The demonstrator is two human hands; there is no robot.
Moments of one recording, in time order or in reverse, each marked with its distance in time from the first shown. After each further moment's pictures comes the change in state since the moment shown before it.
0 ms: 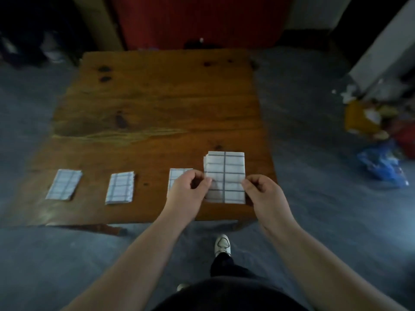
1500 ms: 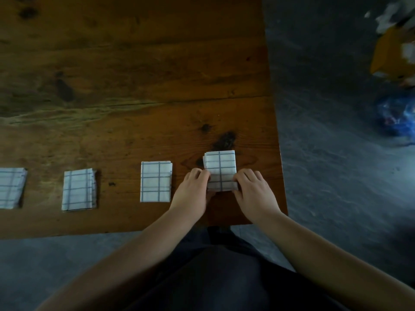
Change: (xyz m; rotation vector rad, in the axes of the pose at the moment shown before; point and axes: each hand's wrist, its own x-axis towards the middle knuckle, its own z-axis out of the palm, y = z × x) left_hand 0.138 -0.105 0.117 0.653 -0.238 0.119; right_hand 0.166 0.124 0.004 -0.964 -0.257 -0.350
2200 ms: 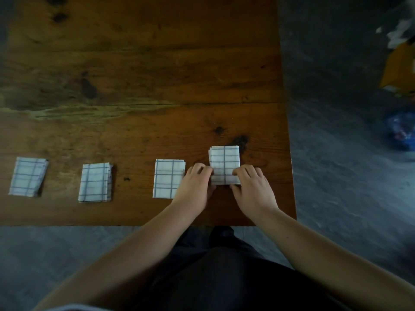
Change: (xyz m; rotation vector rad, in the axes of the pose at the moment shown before) left_hand -0.003 -0.018 -0.023 -0.019 0.044 0.004; right_hand 0.013 -0.033 -0.001 -0.005 0.043 -0.024
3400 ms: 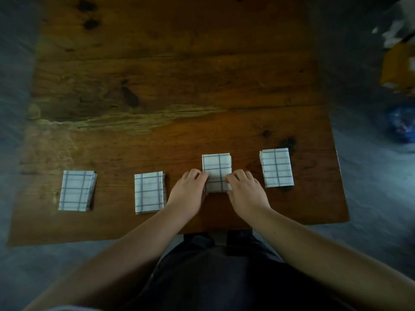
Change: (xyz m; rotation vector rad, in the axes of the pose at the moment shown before) left_hand -0.023 -0.163 -0.076 0.098 -0.137 0.061; right_hand 0.038 -0.164 0.068 -0.156 -0.111 0.007
